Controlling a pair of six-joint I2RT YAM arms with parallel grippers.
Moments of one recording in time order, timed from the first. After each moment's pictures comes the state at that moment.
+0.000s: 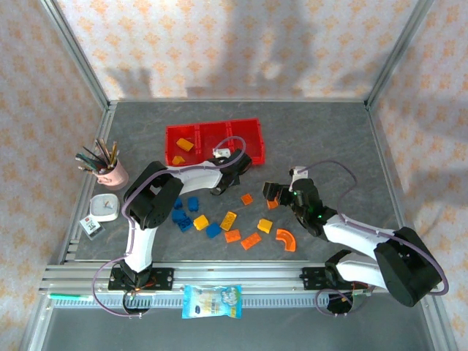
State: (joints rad) left arm -0.67 2.02 1.30 -0.46 -0.44 -0.81; right arm 0.56 1.16 0.33 0.31 0.12 0.50
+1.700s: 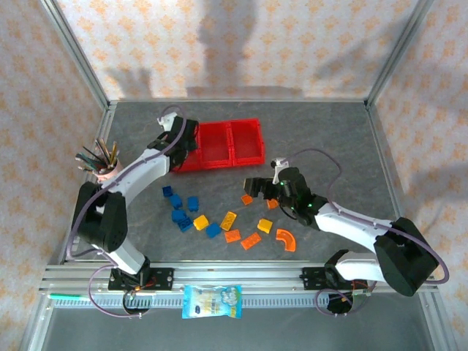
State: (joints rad) left arm -0.31 1.64 1.21 -0.37 -0.45 -0.66; right arm 0.66 1.24 0.55 0.18 -0.02 0.57
